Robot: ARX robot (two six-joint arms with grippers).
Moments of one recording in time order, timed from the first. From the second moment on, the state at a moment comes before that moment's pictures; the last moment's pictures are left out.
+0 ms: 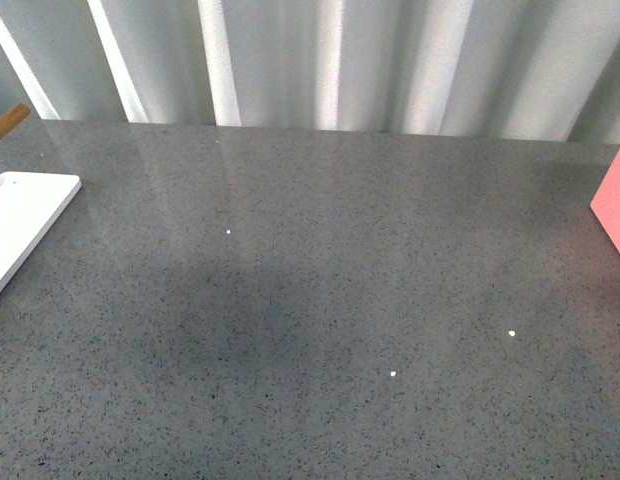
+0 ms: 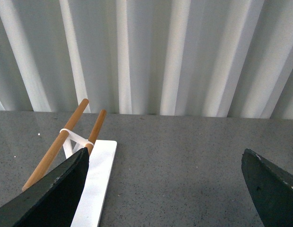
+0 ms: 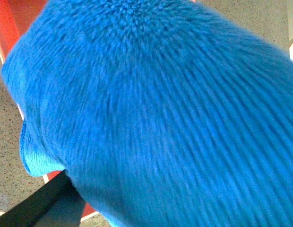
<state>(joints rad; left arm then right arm) 0.00 0.00 0.02 0.00 0.00 0.00 -0.19 1.55 1.25 -0.82 0.44 -0.11</state>
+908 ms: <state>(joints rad) 0.00 0.00 0.02 0.00 0.00 0.00 -0.14 1.13 0.37 0.76 -0.15 -0.03</state>
